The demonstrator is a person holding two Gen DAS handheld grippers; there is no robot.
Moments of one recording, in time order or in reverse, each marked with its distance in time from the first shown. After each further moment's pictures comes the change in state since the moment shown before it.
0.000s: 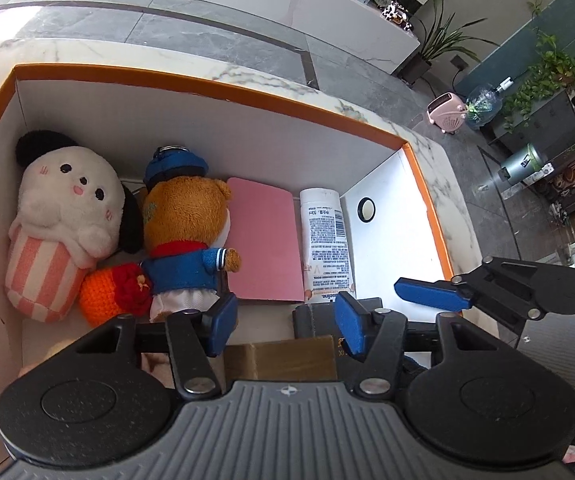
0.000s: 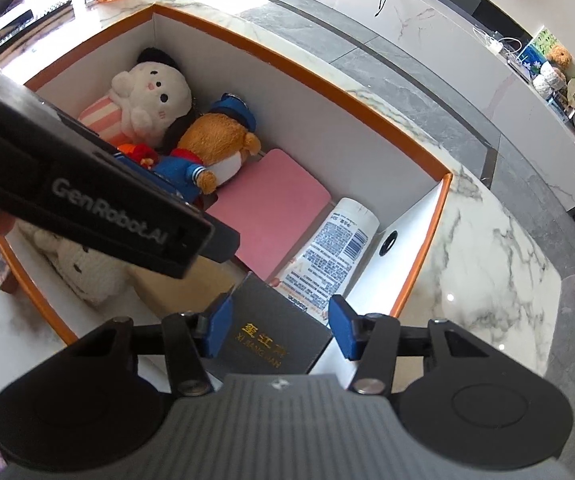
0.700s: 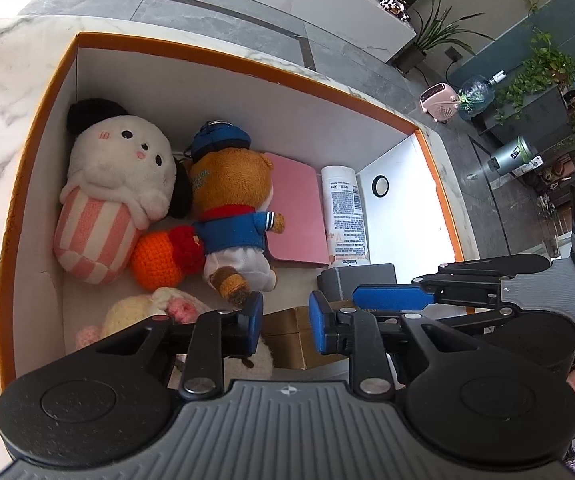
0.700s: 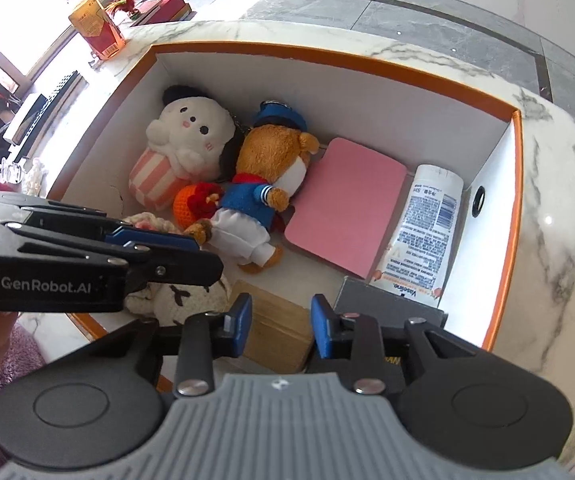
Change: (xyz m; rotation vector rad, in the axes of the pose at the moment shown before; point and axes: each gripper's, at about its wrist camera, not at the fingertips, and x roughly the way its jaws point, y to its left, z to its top) left arm -0.021 0.033 -0.014 -0.010 0.055 -0.033; right arm 0.014 -0.002 0.015 0.306 0.080 0.294
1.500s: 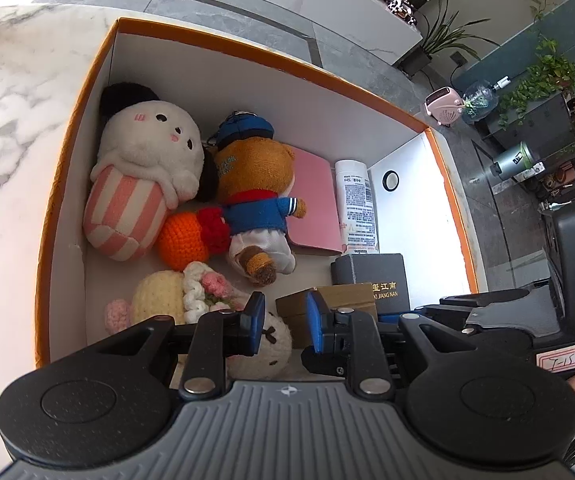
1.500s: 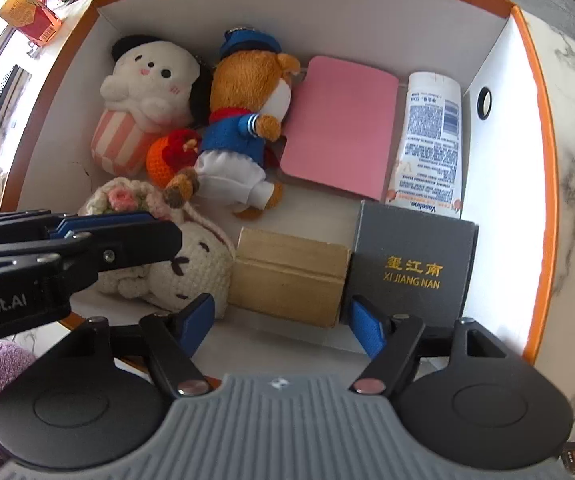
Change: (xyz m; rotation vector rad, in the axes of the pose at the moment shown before) left arm -0.010 0.011 -0.011 -0.027 -0.004 -0.003; right arm 0.030 0.016 -0.010 0.206 0.159 -0.075
